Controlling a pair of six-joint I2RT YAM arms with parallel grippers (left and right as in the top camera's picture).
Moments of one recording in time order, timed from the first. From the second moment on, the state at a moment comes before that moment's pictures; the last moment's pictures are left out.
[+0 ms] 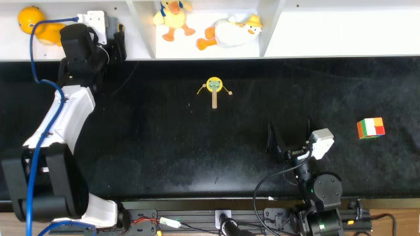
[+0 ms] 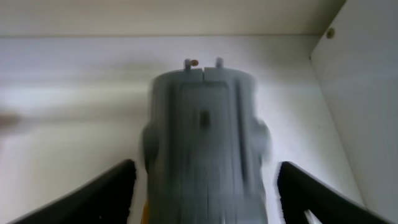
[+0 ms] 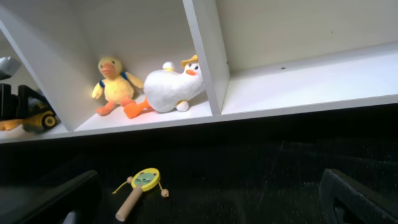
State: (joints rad) left arm 0.08 1.70 1.09 0.08 0.10 0.02; right arm 0.19 0.01 0.02 -0.01 -0.07 0.28
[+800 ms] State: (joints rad) left arm 0.08 1.53 1.09 -0.20 0.13 0.02; right arm 0.19 0.01 0.02 -0.01 -0.07 0.28
